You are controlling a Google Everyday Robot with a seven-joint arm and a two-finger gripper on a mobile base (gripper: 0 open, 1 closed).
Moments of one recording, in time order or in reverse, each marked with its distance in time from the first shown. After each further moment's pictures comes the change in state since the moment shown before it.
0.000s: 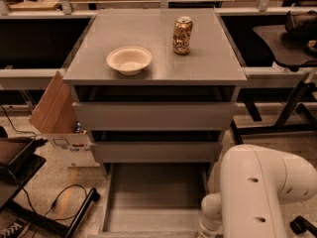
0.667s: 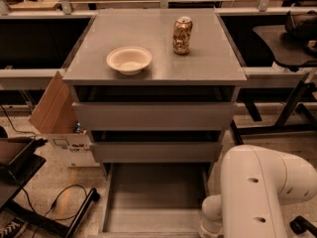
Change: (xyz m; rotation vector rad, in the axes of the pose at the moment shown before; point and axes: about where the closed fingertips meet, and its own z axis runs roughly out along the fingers) arm 0.000 0.000 0.001 -0.002 0.001 0.000
